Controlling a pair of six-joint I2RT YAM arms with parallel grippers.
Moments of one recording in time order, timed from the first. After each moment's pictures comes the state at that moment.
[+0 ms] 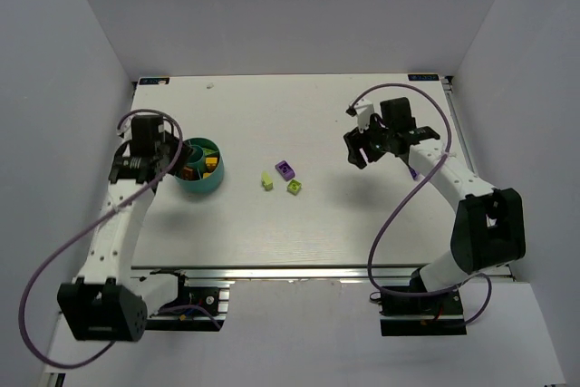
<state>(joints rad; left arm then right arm) -0.03 1.20 1.14 -0.78 -0.14 -1.00 0.32 1.51 1.14 -0.42 -0.33 -0.38</state>
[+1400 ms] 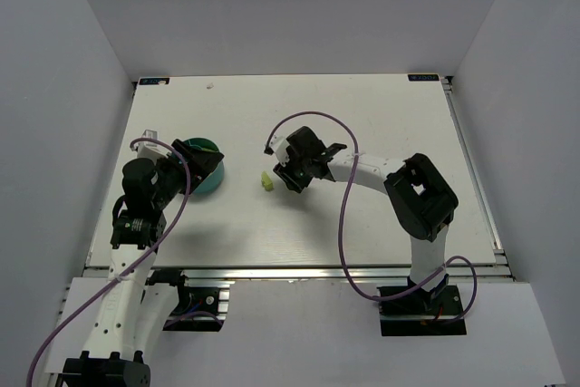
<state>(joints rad) -0.03 0.68 0.66 -0.27 0.35 -0.88 0.78 1.93 1.30 -0.30 -0.17 -0.28</state>
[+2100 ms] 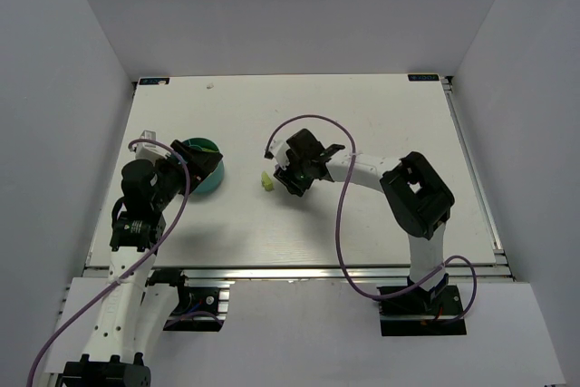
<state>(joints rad) -0.03 0.67 0.66 -0.27 0.34 -0.87 0.78 1.95 1.30 -0.31 -0.18 -0.33</state>
